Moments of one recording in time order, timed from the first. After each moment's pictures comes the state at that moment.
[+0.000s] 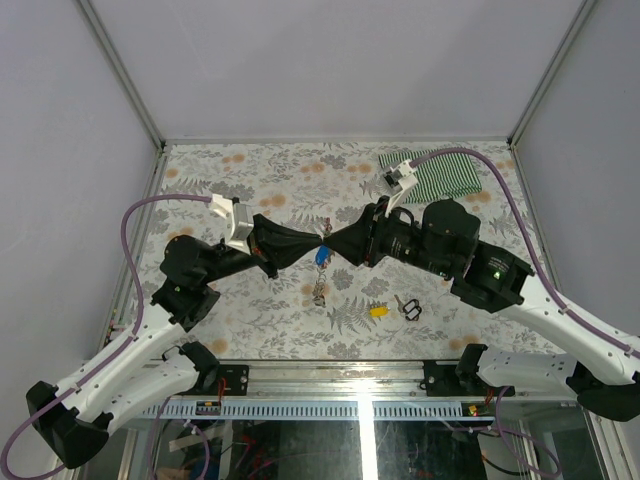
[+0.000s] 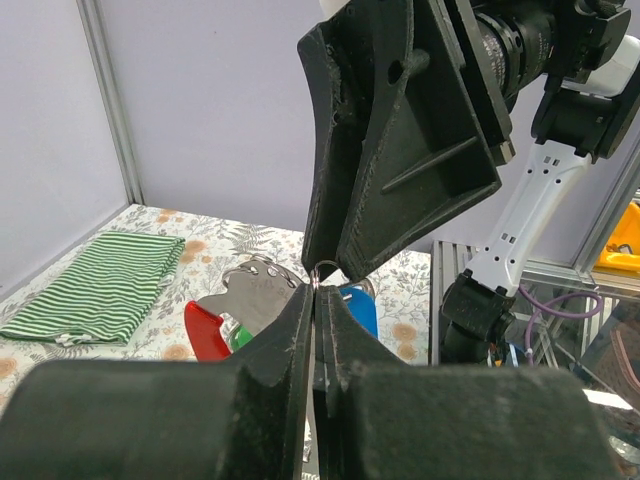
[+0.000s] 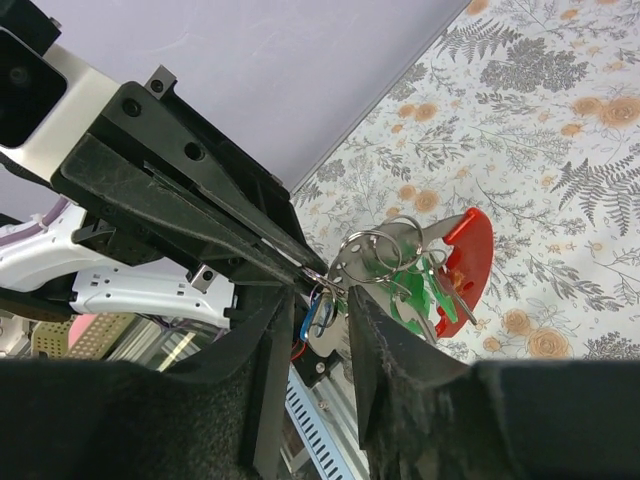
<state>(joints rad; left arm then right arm) -0.67 0.80 0.73 0.45 0.62 -0.27 1.01 1.03 1.25 -0.36 -0.04 0.59</state>
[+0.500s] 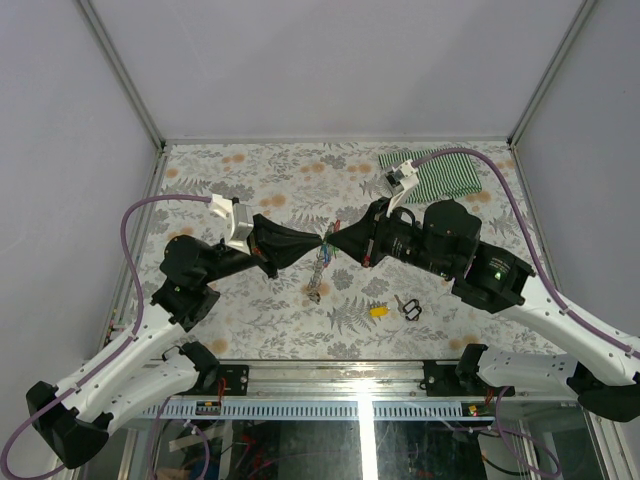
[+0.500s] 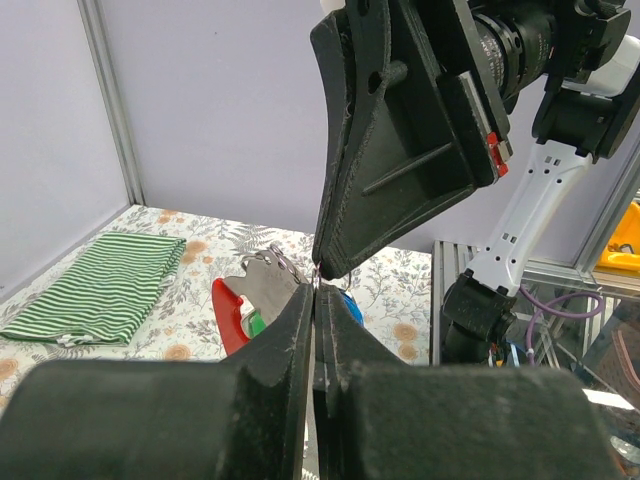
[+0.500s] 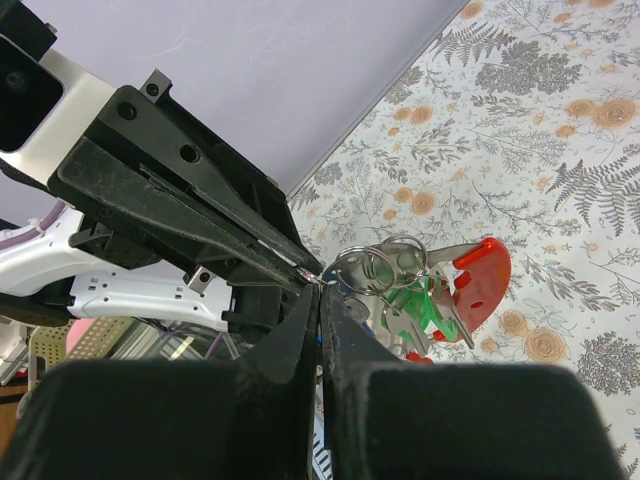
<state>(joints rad) -0.67 0.80 0.73 0.45 0.62 -0.27 1.01 1.03 1.25 -0.35 -0.03 0.59</state>
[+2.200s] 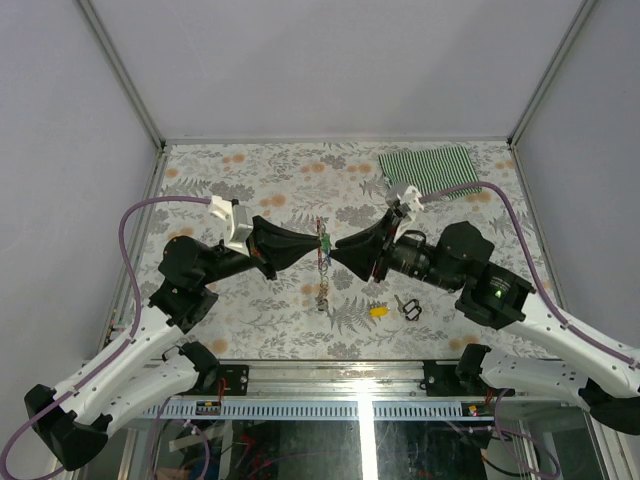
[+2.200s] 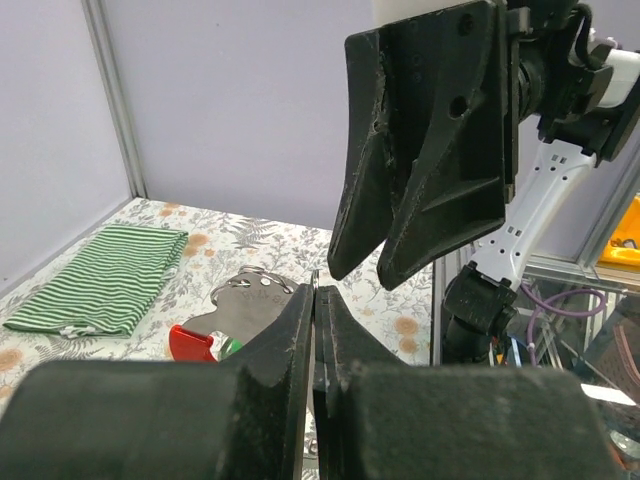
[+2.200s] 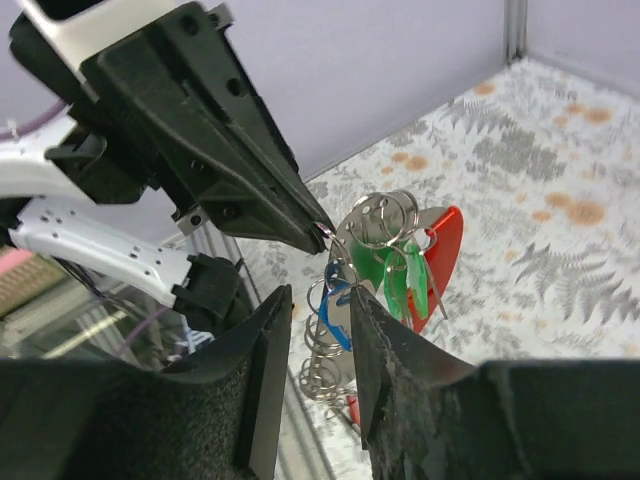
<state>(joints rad) -0.67 0.78 0.73 0.41 0.61 -0.25 1.01 0.92 1.07 -0.16 -0.11 0.38</state>
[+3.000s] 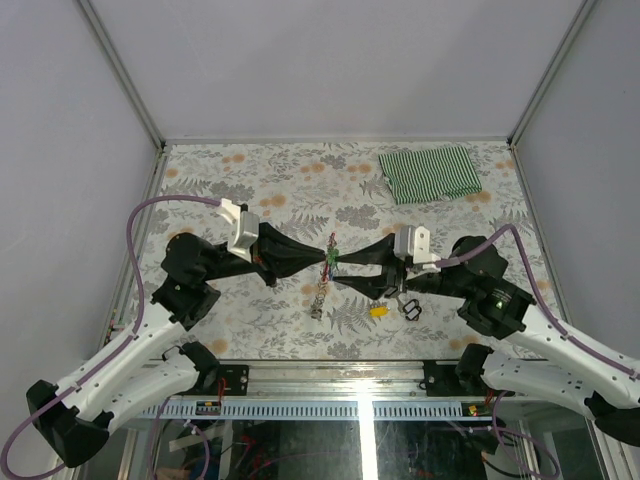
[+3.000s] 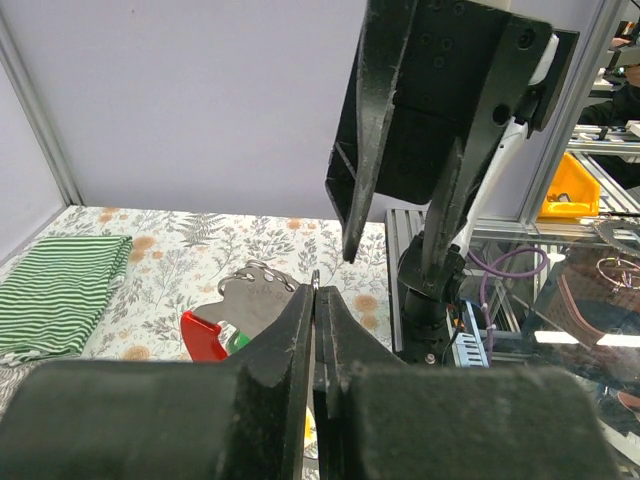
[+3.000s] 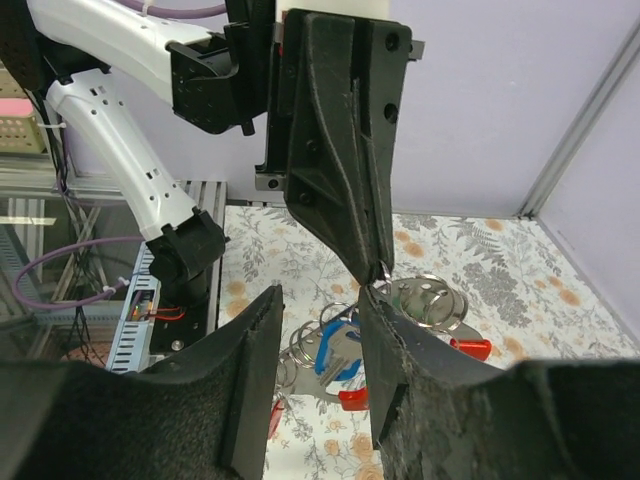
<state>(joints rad) -0.67 0.81 0.74 0.43 0.78 -0.26 0.99 0.80 0.87 0.09 -0.45 -0.10</state>
